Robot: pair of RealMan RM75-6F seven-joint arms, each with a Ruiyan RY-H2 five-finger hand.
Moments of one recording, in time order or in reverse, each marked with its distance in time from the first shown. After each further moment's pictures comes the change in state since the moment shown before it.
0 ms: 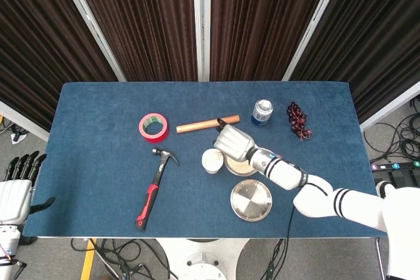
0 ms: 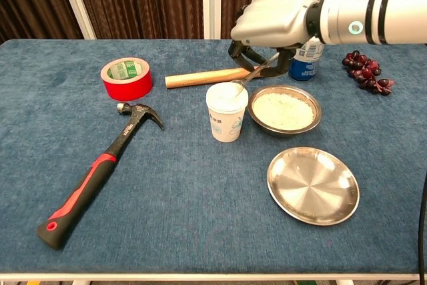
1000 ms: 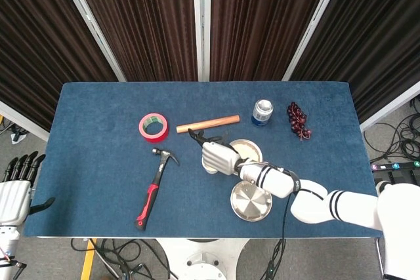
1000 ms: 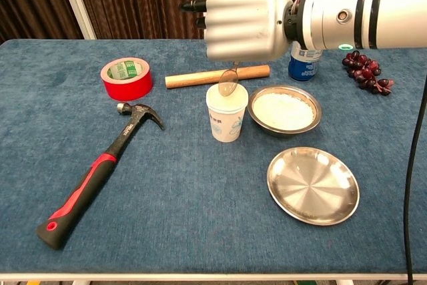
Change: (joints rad) left arm 0.007 -0.016 -0.003 0.031 0.019 0.020 -0.036; right arm 0.049 0.018 -0.047 -0.099 -0.100 0.086 -0.639
